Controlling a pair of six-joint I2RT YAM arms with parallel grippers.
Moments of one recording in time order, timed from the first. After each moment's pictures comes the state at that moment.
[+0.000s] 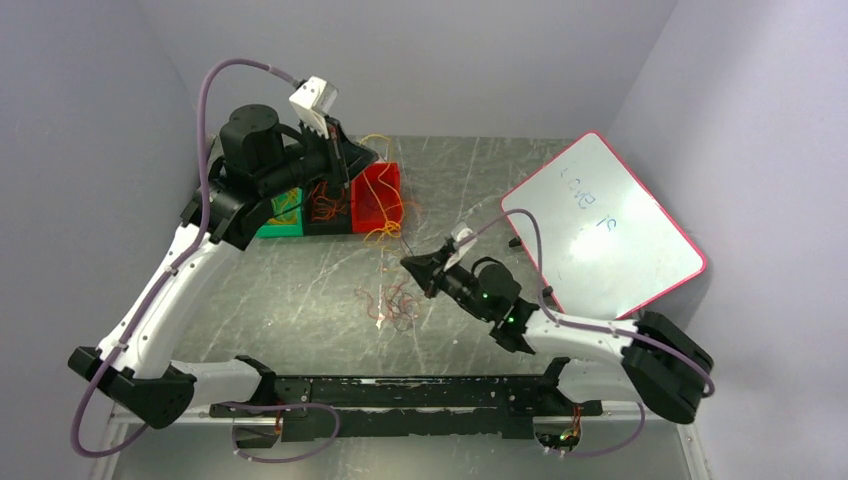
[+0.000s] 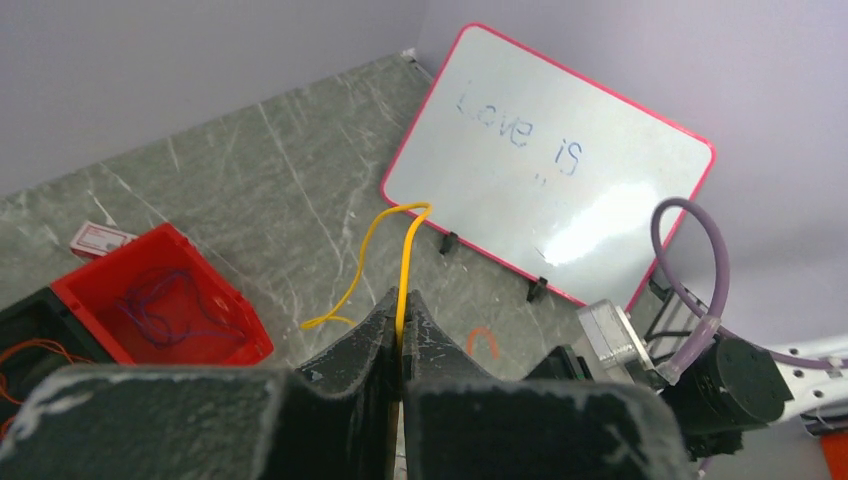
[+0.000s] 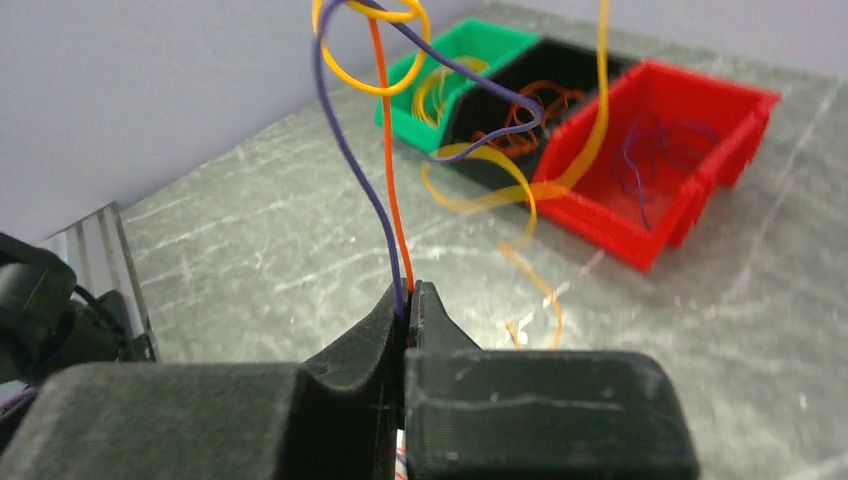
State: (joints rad) left arm -0.51 1.23 1.50 -0.41 0.34 -0.28; right arm 0.94 1.24 0.44 0.87 0.02 0.18
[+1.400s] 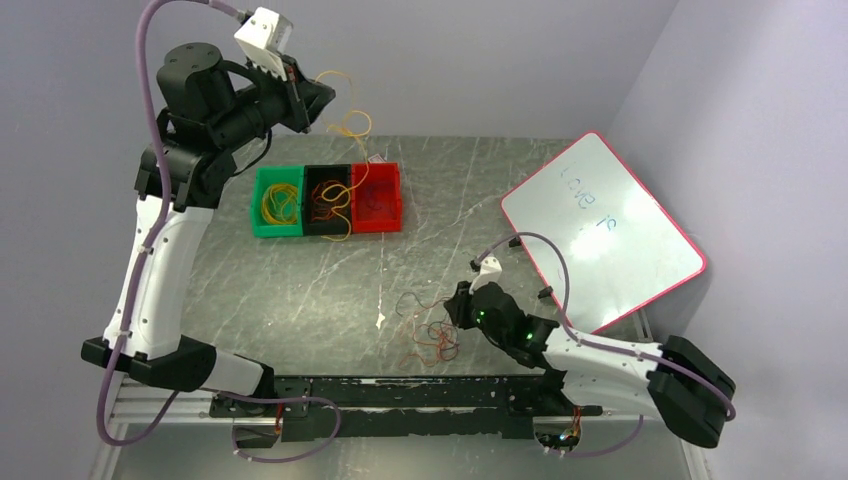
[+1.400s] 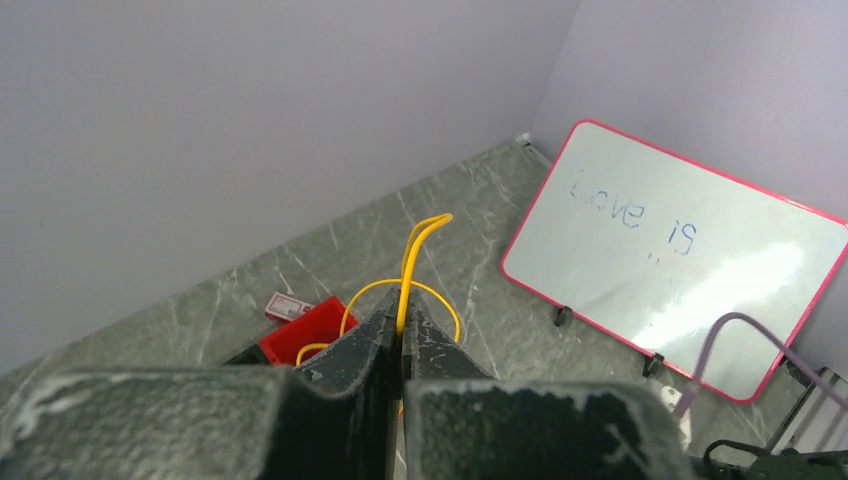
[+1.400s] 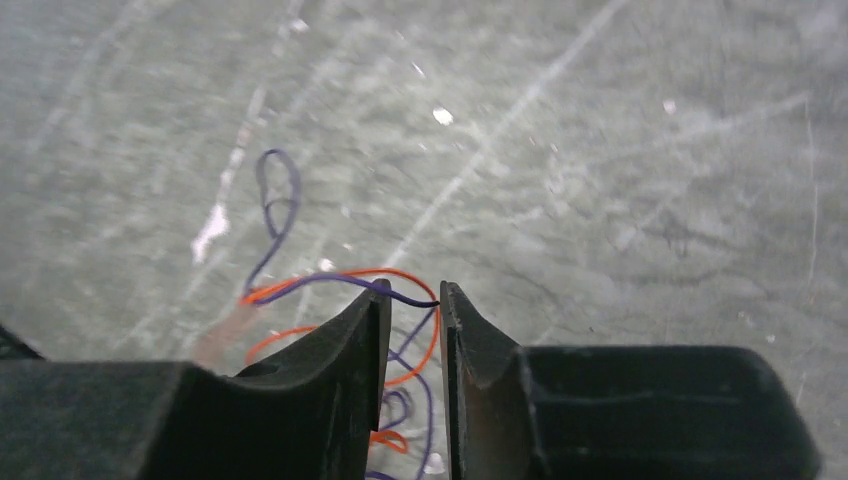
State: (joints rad) left arm -0.35 1.42 2.02 -0.63 0.32 -0.11; right arm 0.94 1.03 0.24 0.23 0.32 0.58
